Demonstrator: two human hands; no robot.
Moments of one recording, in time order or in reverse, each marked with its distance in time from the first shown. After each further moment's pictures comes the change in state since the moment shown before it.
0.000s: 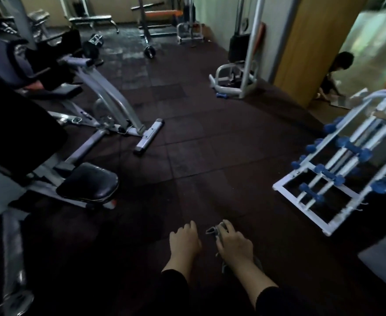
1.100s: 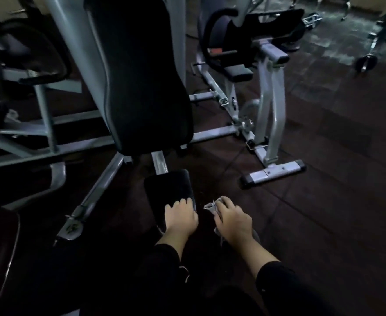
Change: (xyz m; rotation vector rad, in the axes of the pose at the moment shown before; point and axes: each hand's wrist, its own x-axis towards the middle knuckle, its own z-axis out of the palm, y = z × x) left_hand 0.384 -0.410 -0.200 -0.389 0.175 -0.875; right_hand 0.584 -0.427 0.031 -0.110 -0.075 -0.990
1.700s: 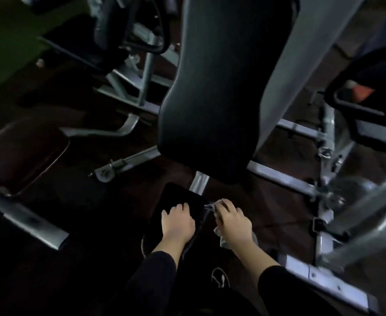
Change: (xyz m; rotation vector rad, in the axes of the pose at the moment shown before) left_hand 0.199 0.021 -0.029 -0.361 -0.063 -0.673; right_hand 0.320 0.033 0.038 -0.020 -0.117 -0.757
